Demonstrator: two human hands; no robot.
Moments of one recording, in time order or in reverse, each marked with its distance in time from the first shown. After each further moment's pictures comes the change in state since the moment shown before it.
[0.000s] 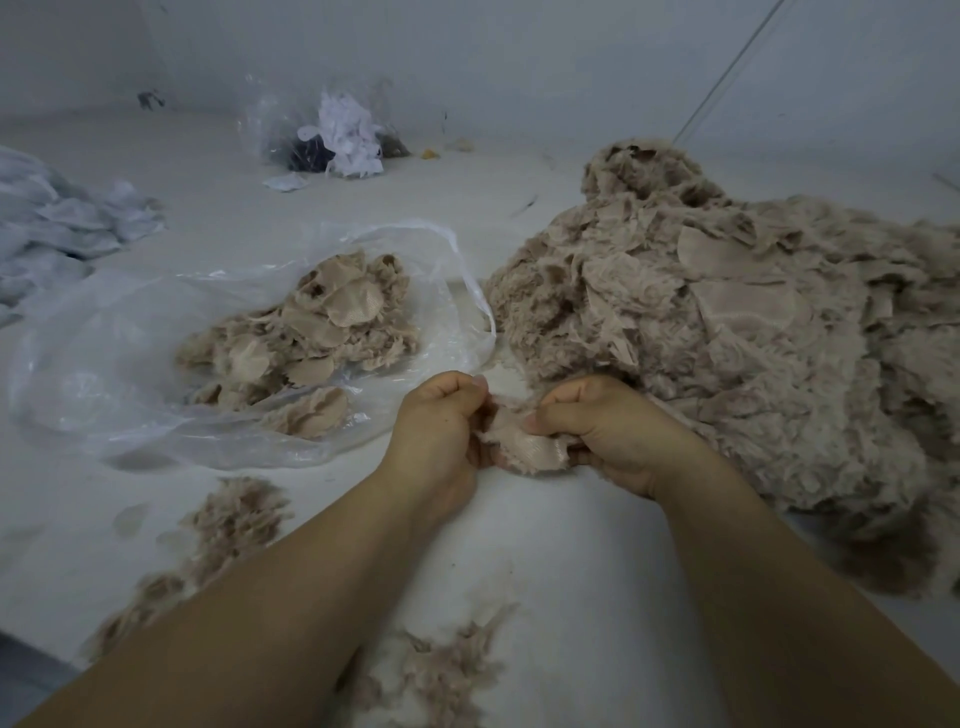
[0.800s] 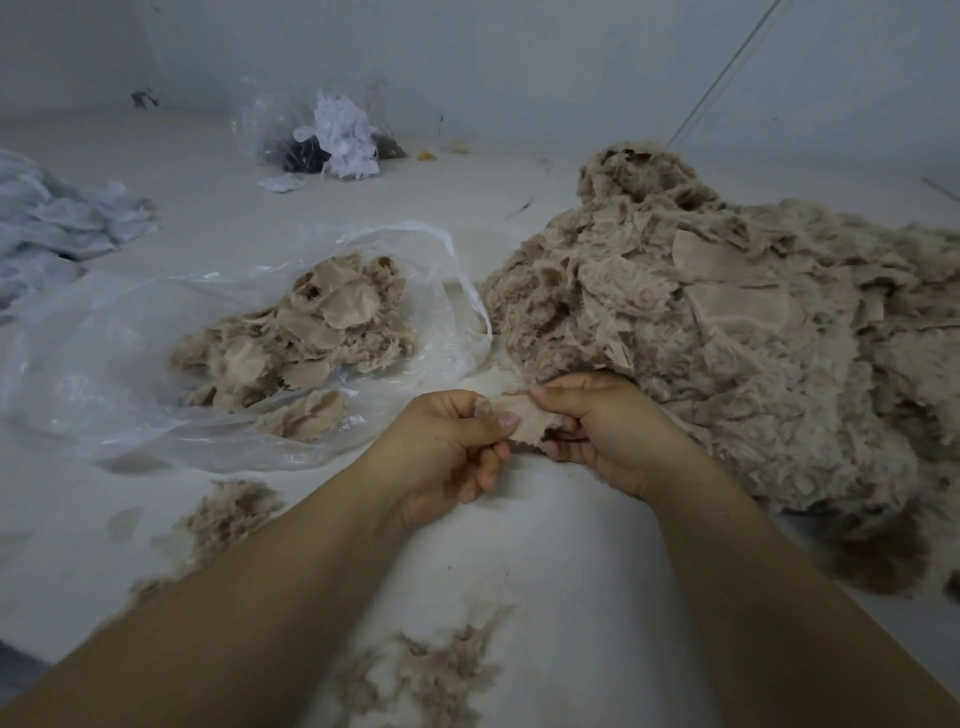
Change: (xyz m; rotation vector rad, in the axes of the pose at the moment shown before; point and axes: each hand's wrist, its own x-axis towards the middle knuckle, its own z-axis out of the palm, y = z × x) left_hand -0.003 0.007 -0.018 0.138 -0.342 -0.145; right_hand 0.004 0.001 0.000 0.262 0.117 0.059
